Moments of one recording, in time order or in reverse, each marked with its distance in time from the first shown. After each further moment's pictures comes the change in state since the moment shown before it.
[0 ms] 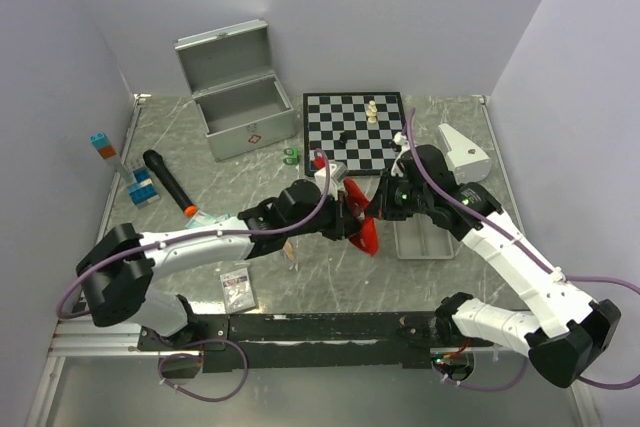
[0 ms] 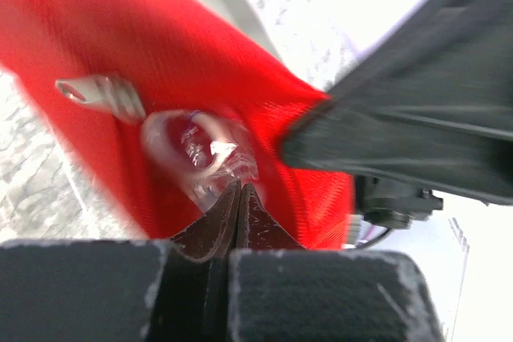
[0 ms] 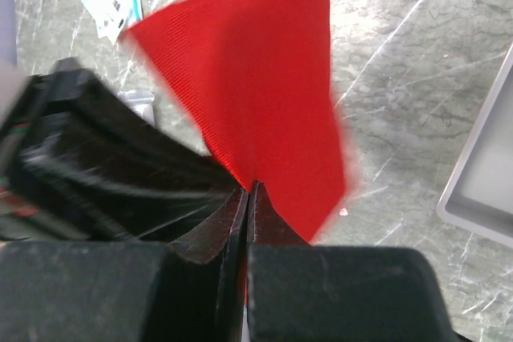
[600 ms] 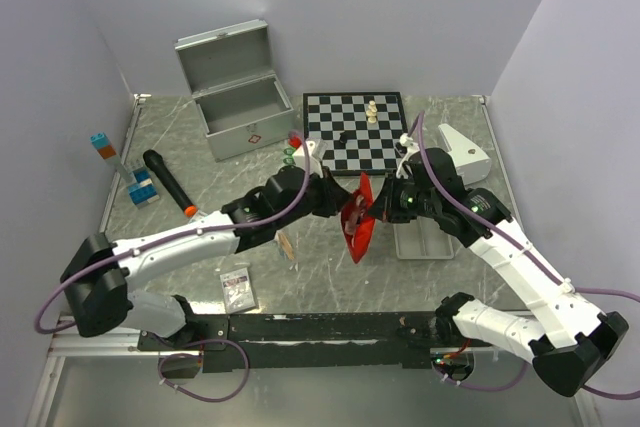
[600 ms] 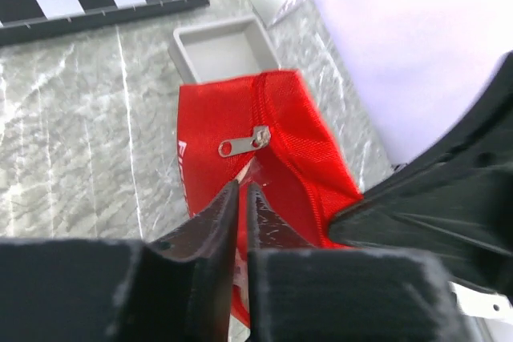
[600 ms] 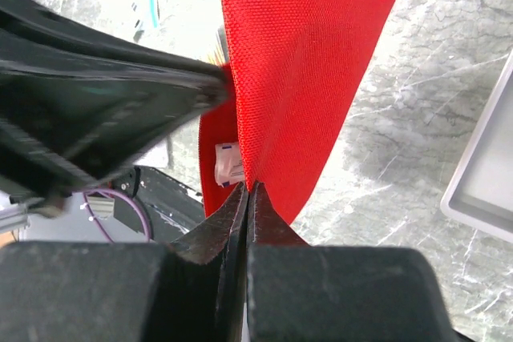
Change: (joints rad) left arm 0.029 -0.055 0.083 -0.103 -0.259 0.000; right arm -0.002 -0.057 -0.006 -0.011 -0.012 0.000
